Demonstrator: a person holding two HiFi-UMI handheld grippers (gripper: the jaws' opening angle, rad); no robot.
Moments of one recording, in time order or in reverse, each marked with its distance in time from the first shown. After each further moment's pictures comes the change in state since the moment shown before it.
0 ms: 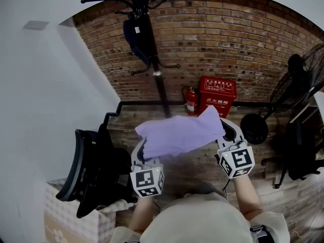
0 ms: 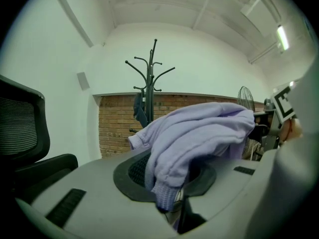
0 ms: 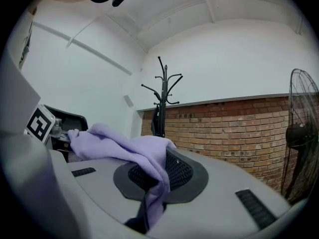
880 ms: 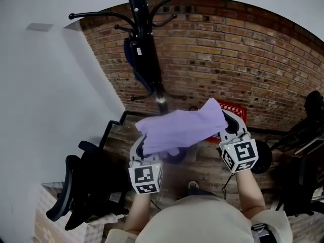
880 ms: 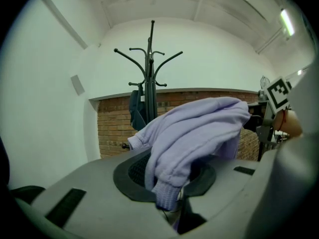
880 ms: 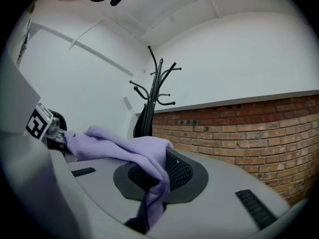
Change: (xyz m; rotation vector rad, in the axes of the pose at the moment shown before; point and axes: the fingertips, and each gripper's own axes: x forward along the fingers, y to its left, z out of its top) left arm 0.164 0.013 0.053 0.043 -0.011 0.098; right arm 0.177 -0.102 0.039 -0.062 -0.072 0.113
